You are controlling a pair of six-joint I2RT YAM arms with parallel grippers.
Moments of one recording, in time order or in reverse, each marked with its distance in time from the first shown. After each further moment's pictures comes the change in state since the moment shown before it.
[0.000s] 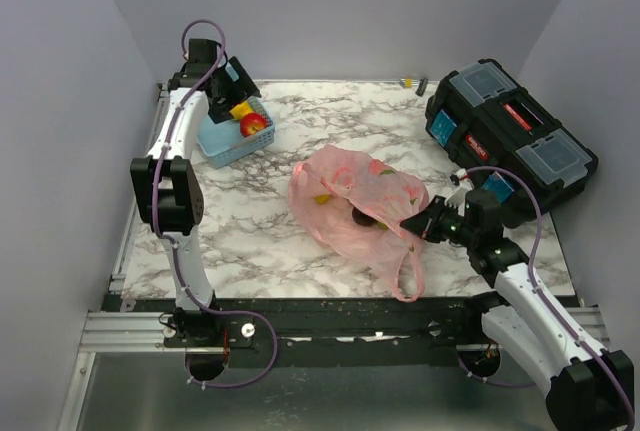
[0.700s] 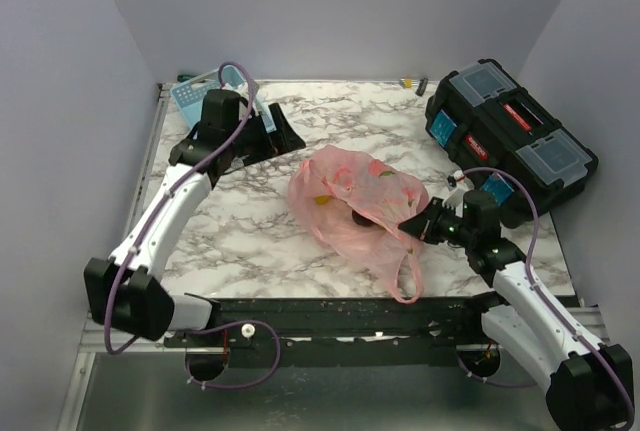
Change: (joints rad) left arm -0.211 -0.704 -0.702 0.176 0.180 0.051; right arm 0.000 0.009 -0.019 0.027 -0.029 -0.004
